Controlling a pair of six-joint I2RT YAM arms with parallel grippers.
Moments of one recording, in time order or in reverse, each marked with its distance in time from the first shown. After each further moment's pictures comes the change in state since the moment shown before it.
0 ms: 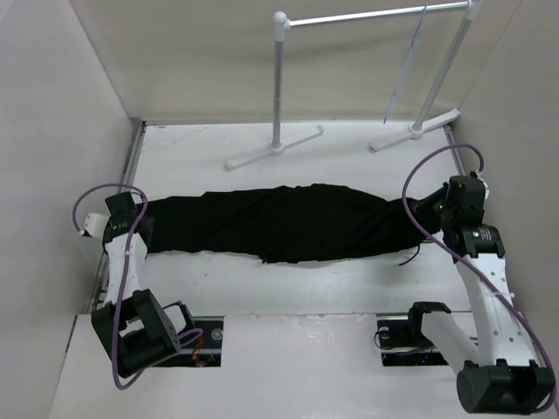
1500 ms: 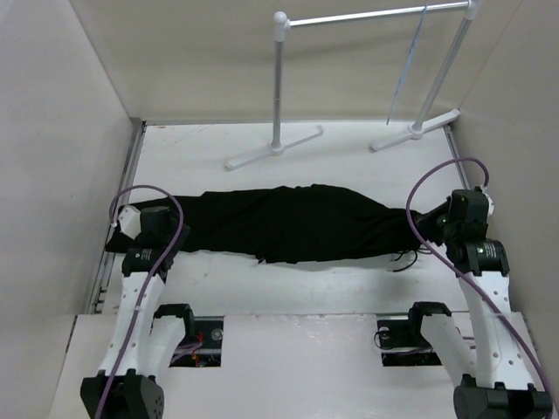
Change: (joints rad) left arm -0.435 -0.381 -0.126 -0.151 -0.013 0.064; right arm -0.008 -0.125 -0.038 -0.140 0.019 0.025
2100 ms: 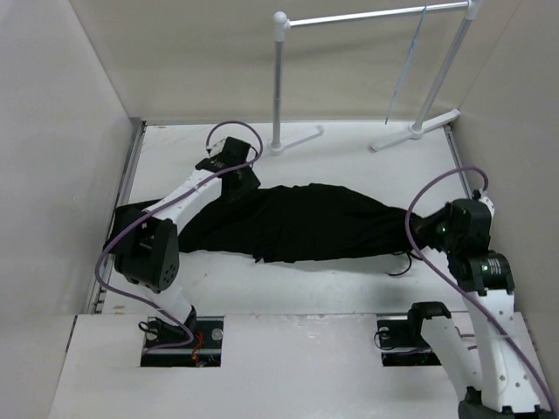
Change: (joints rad) left arm -0.351 0.924 0.653 0.110 0.099 0.043; right arm 0.119 -0.055 0.059 -0.006 0.031 -0.046
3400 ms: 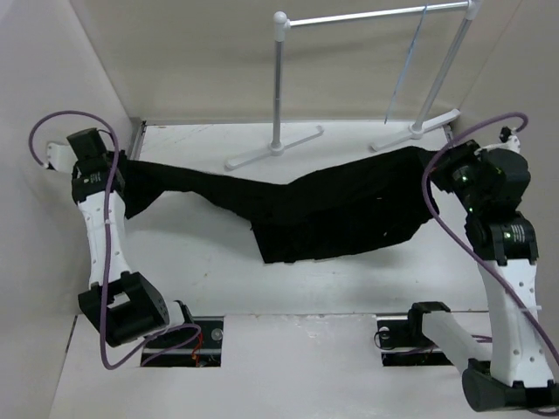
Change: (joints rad) left arm 0.742 -0.352 -0.005 0.076 0.060 -0.159; right arm -0.042 0.221 0.336 0.211 -0.138 0.025
